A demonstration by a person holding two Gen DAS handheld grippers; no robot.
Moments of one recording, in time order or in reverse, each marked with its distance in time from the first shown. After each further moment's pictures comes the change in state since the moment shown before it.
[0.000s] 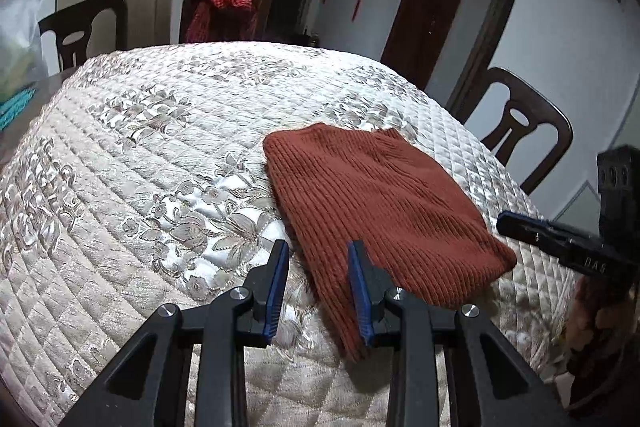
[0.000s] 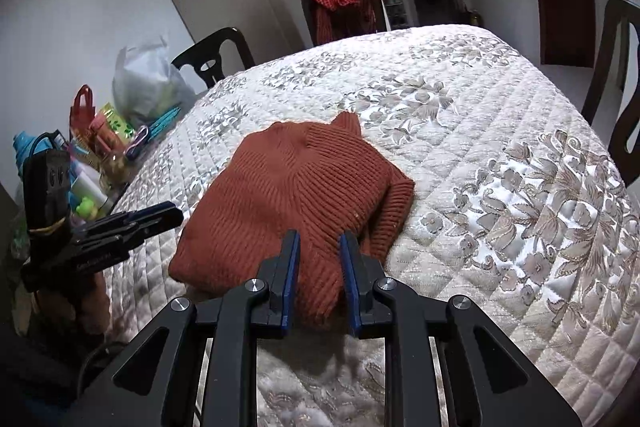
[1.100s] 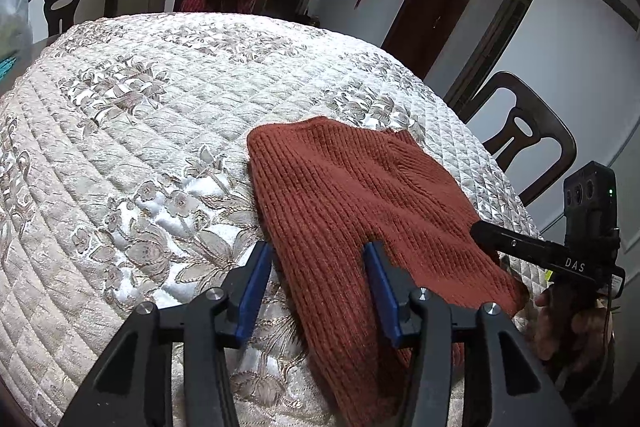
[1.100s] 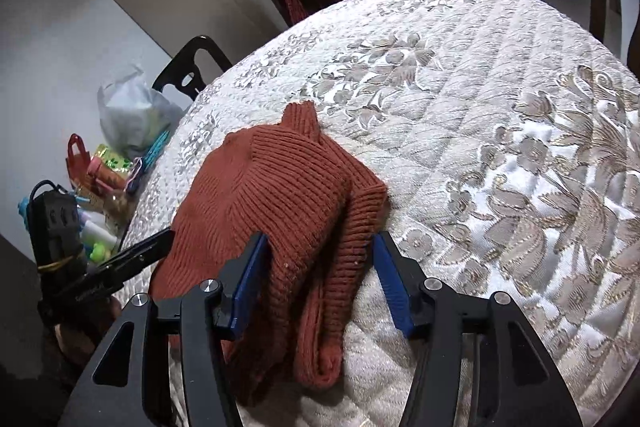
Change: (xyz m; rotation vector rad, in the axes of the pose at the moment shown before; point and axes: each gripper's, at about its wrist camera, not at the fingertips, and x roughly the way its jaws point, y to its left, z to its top) left arm 0.043 0.004 0.014 -0.071 0.073 -0.062; right arm 0.047 -0.054 0.016 0.211 0.072 0.098
